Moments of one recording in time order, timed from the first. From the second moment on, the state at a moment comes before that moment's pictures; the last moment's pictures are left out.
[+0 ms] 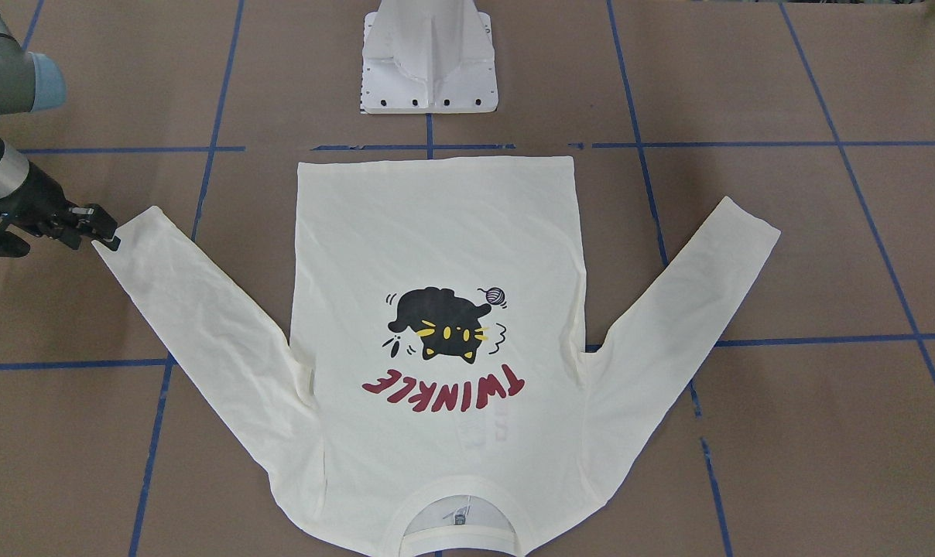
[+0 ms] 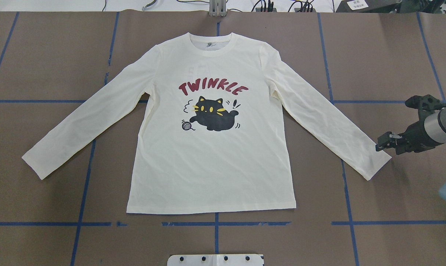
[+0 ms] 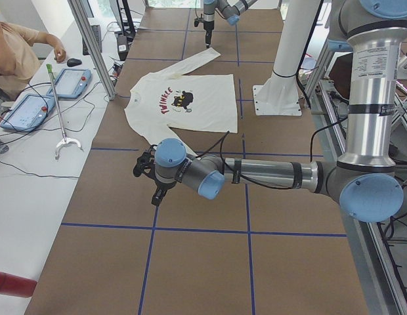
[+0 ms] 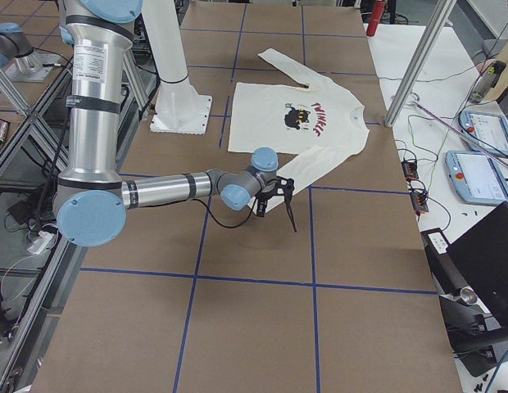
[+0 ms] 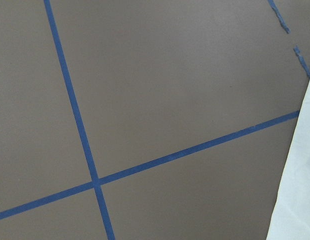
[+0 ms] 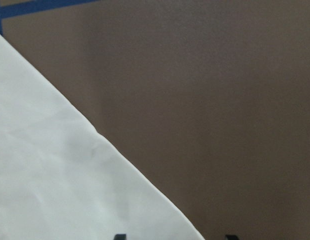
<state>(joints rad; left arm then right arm) -1.45 -1.55 -1.61 -2.05 -2.42 -0.12 0.88 -1.68 1.72 -0.95 2.20 1.05</state>
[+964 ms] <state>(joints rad) -1.45 -1.55 -1.61 -2.05 -2.42 -0.12 0.86 -1.69 1.69 -0.95 2.20 1.07</state>
